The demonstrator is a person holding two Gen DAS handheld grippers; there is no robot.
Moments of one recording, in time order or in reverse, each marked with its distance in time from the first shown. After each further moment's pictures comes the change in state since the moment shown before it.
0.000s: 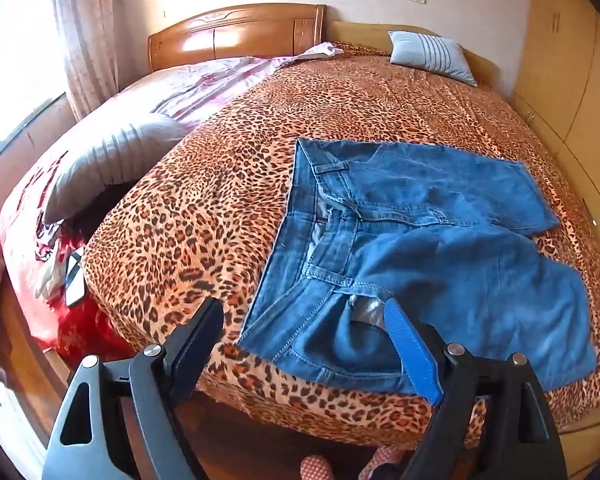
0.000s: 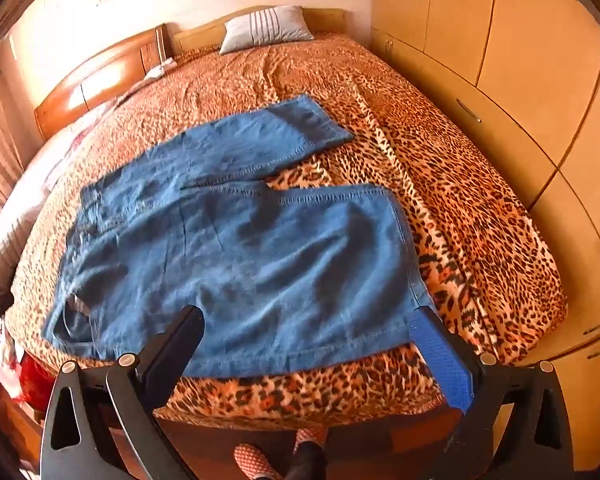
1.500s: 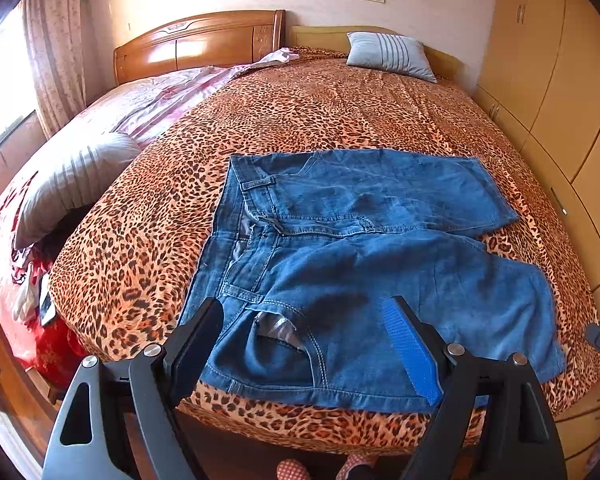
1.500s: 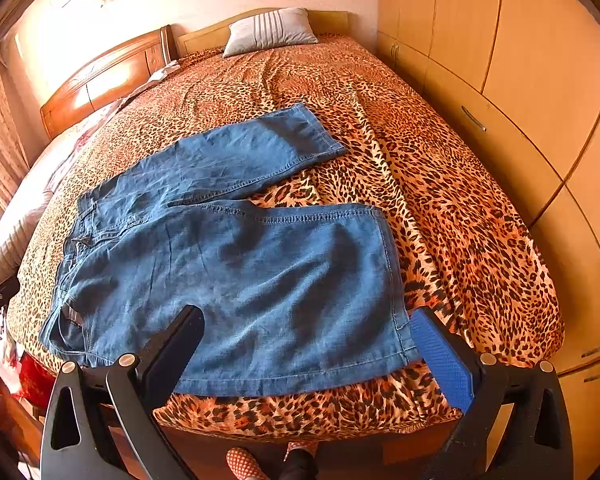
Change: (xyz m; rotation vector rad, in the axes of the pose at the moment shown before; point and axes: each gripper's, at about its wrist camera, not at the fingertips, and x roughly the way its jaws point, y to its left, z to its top) left arm -0.027 -0.062 0.024 0.045 -0.010 -0.098; right arm 0.009 -0.025 0.021 -0.026 0.003 0.017
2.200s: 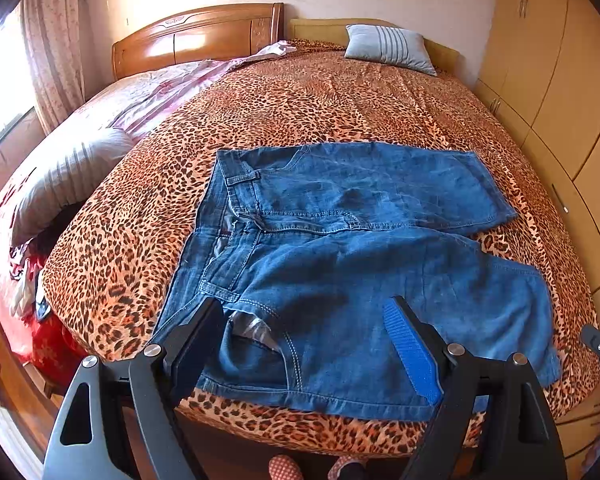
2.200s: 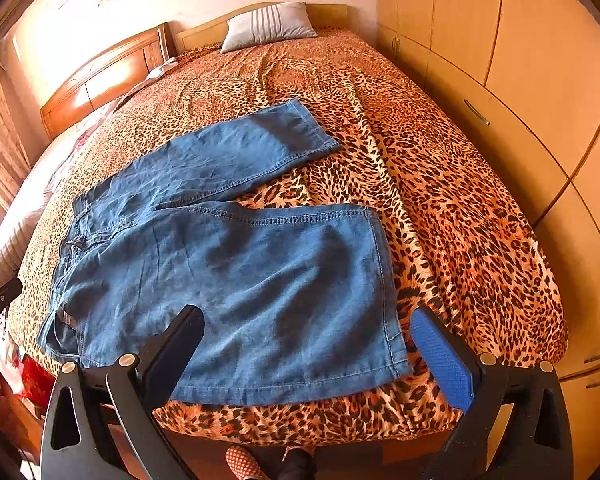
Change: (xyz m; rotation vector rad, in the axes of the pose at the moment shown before) left arm 0.010 -0.031 0.006 -0.009 0.025 0.012; right arm 0.018 -0.021 0.013 0.004 0.026 0.021
